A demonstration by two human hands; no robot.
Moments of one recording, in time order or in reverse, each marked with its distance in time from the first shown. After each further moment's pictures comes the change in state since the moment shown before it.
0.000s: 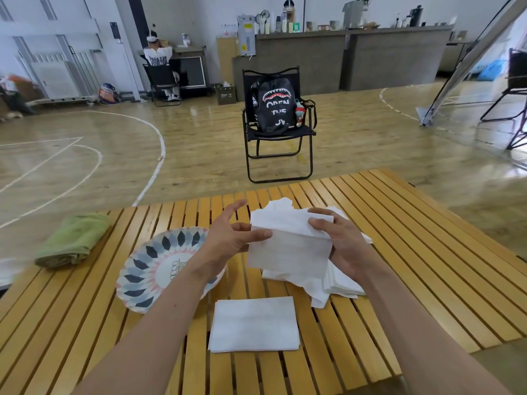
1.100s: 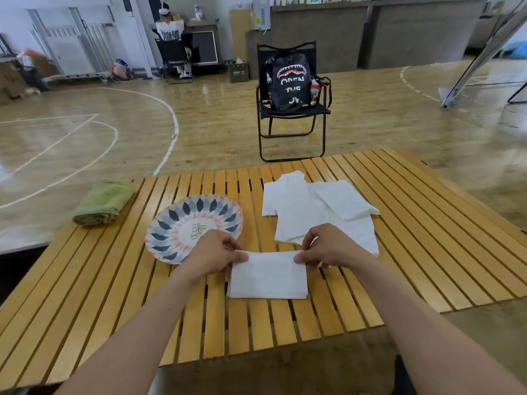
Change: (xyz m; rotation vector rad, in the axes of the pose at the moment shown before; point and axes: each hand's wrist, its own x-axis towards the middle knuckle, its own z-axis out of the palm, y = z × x) left_hand -0.080 -0.051 -0.042 0.664 0.055 -0.191; right_hand -0.041 0.042 0.018 -1.016 -0.198 0.128
